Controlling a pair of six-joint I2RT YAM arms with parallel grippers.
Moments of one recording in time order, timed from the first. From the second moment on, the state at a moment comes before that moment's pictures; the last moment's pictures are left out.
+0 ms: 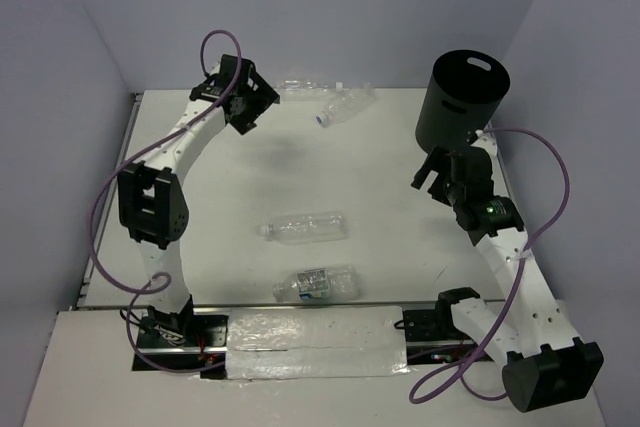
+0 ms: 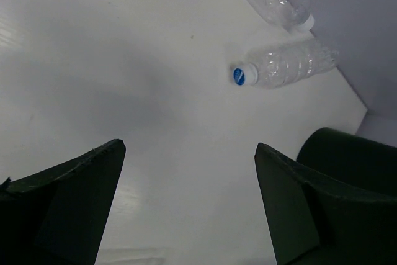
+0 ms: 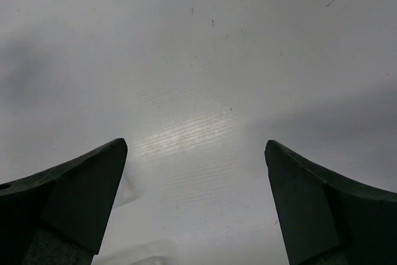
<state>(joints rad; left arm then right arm) -0.28 1.93 1.82 -0.65 -0.10 -0.97 0.16 0.88 0.87 -0.62 0.21 0.54</state>
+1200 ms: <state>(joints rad) -0.22 2.68 2.27 -0.09 0.03 -1.62 0.16 1.00 0.87 -0.70 0.23 0.55</state>
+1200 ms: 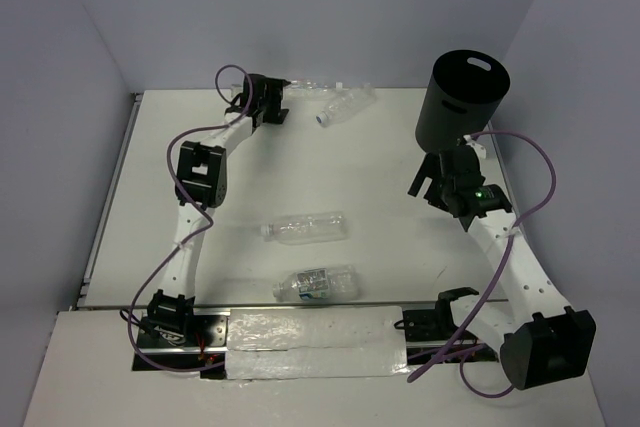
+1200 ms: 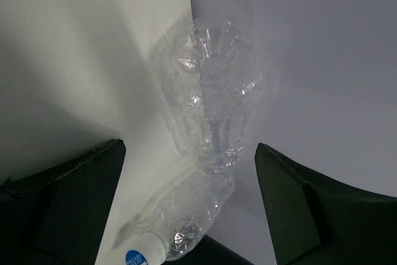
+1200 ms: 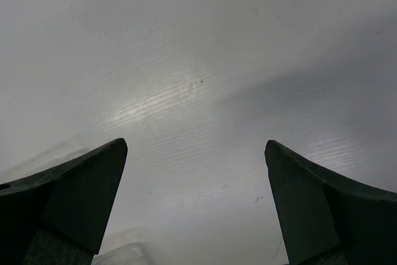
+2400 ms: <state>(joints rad) -0.24 2.77 2.35 0.00 -0.13 -1.74 0.16 1.07 0.86 -0.69 0.22 0.57</state>
